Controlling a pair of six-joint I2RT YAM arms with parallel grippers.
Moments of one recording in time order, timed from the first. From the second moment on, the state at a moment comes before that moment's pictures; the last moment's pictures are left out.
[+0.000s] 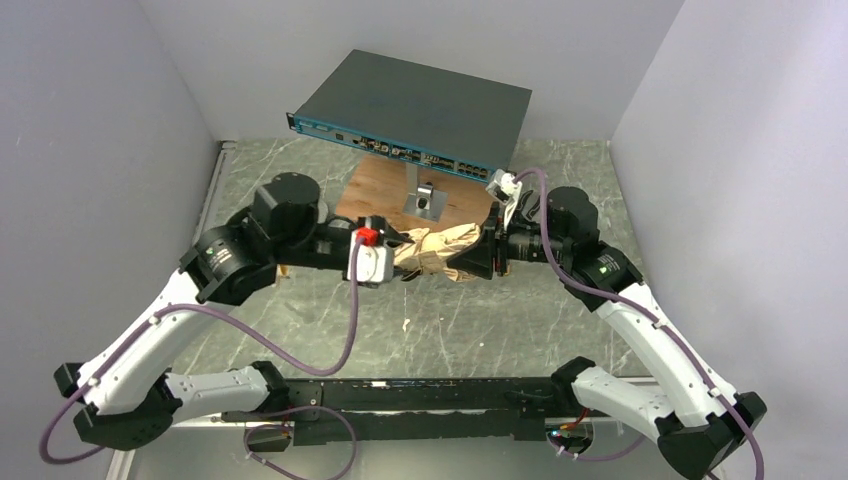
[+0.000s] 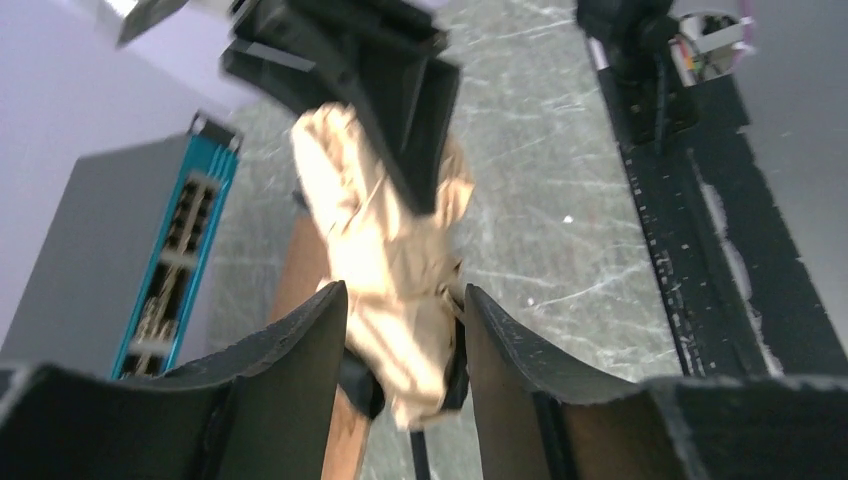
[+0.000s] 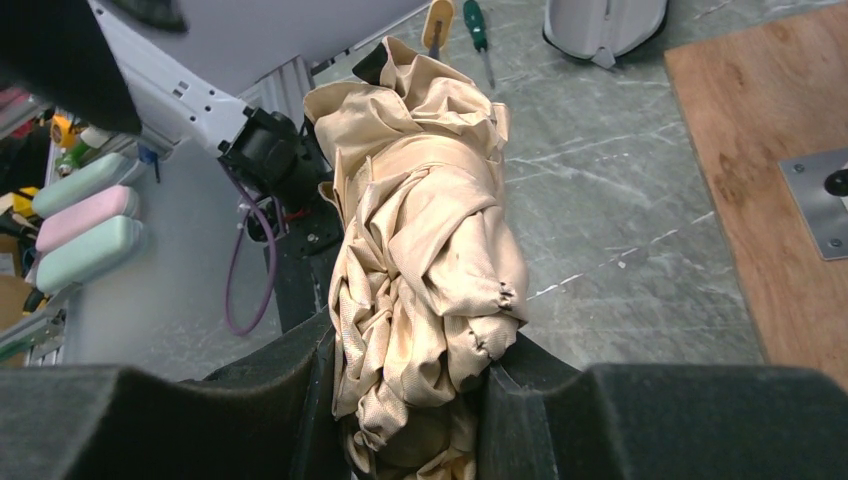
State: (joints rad) left arm -0.80 1.08 1.51 -0.80 0.62 0.73; right arm 0.51 0.95 1.04 -0.39 -0.76 0.15
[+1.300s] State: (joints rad) left arm -1.08 1.15 1.36 -0.70 0.18 0.80; right arm 0.56 0.95 1.03 -0.40 -0.73 0.12
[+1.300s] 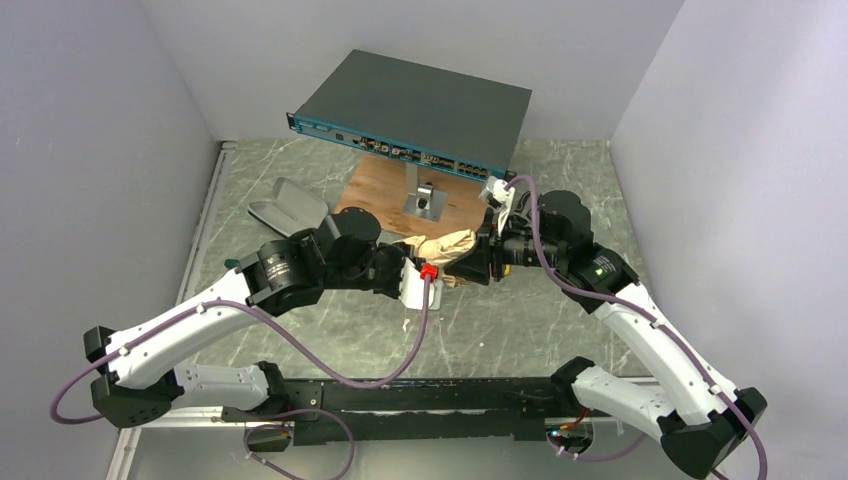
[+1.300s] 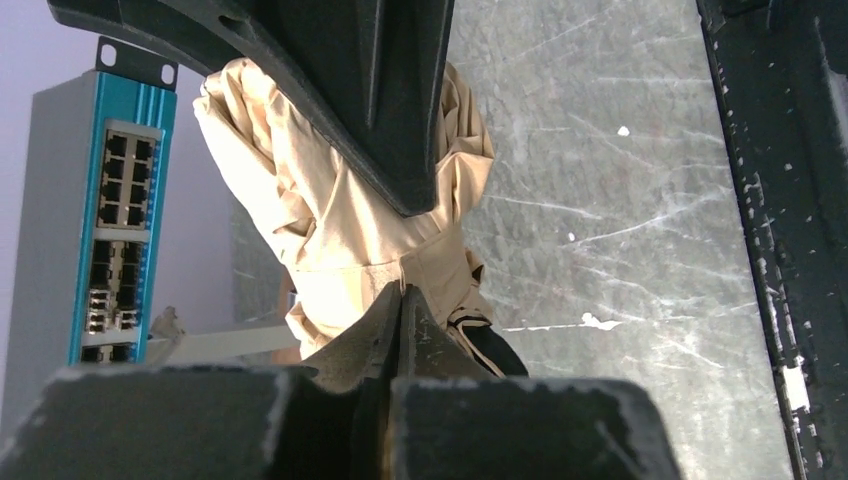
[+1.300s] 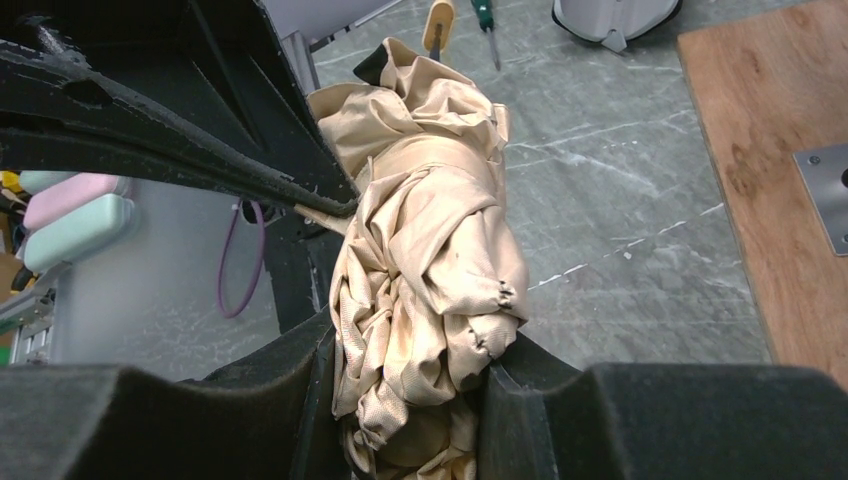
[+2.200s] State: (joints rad) left arm -0.81 0.84 1.27 -0.78 0.49 0.60; right arm 0.56 0.99 1.10 -0.25 -0.65 0.26
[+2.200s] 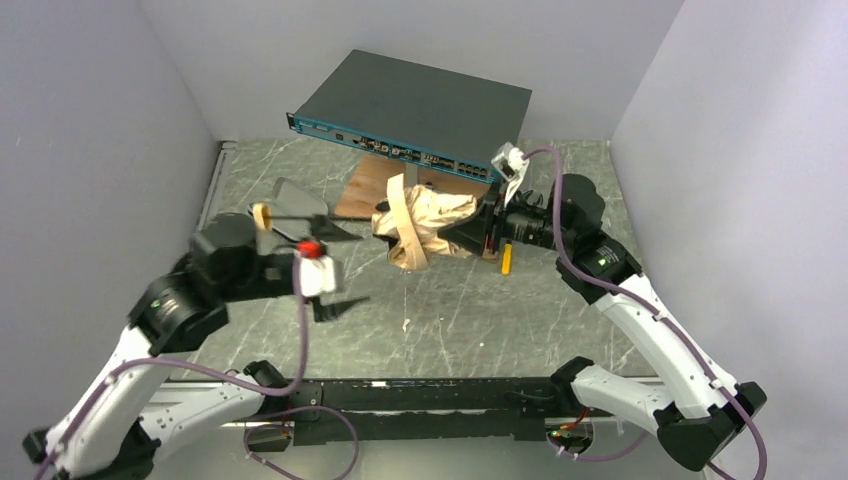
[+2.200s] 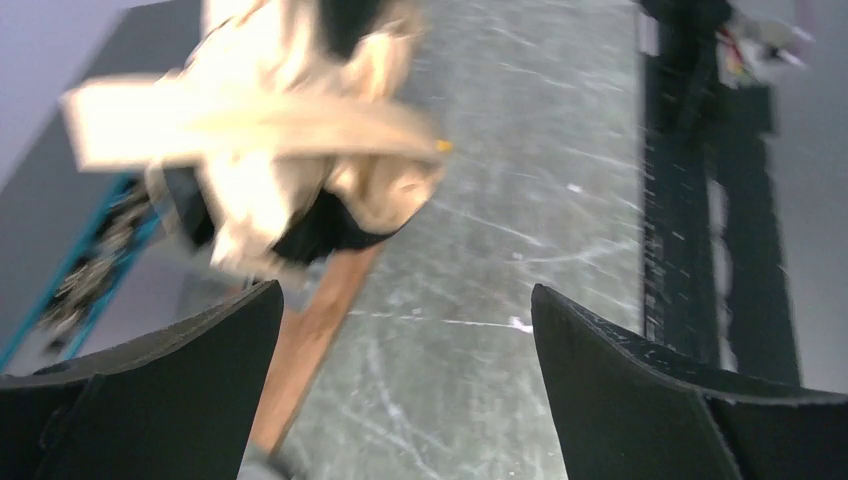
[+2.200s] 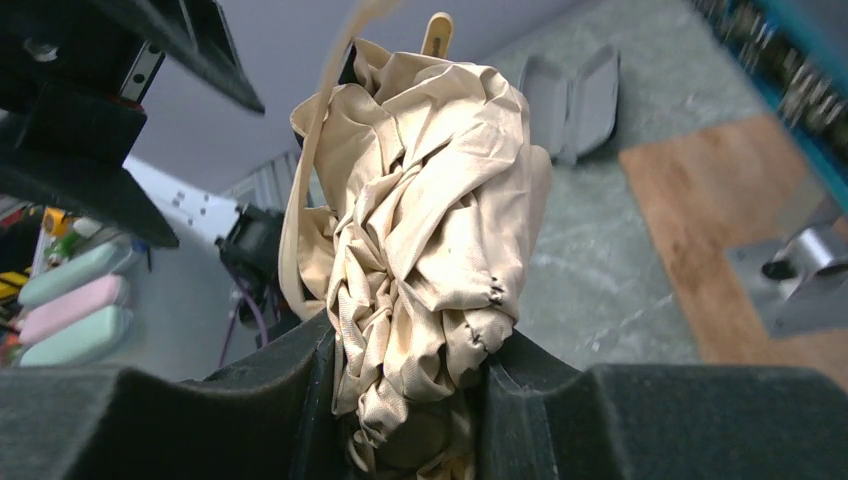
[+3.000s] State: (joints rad) left arm 0.44 0.75 1.25 -0.11 0.76 -0.79; right arm 0.87 1.31 1.31 0.38 -0.24 0.22
